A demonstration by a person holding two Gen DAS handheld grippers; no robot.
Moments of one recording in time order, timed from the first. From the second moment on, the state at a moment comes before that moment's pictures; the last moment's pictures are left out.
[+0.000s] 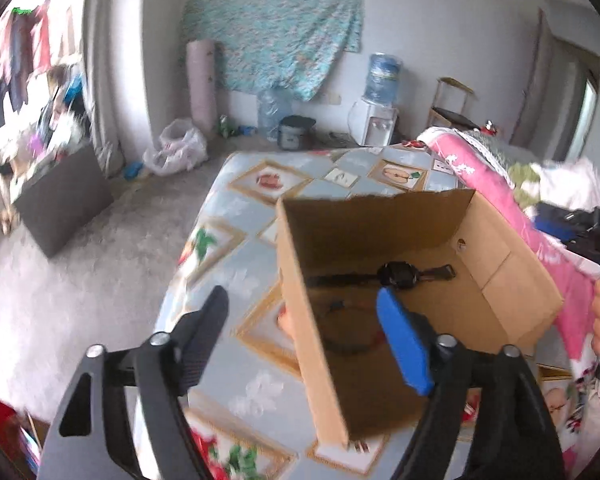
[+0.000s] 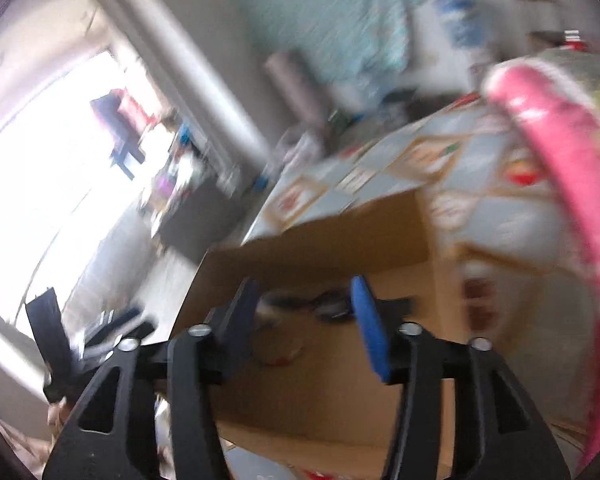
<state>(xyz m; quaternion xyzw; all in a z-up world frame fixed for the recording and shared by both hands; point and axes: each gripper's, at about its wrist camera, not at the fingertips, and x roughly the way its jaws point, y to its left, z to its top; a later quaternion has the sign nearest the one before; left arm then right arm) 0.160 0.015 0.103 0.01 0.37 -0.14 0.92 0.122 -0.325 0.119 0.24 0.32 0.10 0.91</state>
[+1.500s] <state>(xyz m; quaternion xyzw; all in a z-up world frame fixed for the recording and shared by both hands) 0.075 0.004 -0.004 0.03 0.46 -0.17 0.87 0.030 -0.247 0.016 0.07 0.53 0.02 0.85</state>
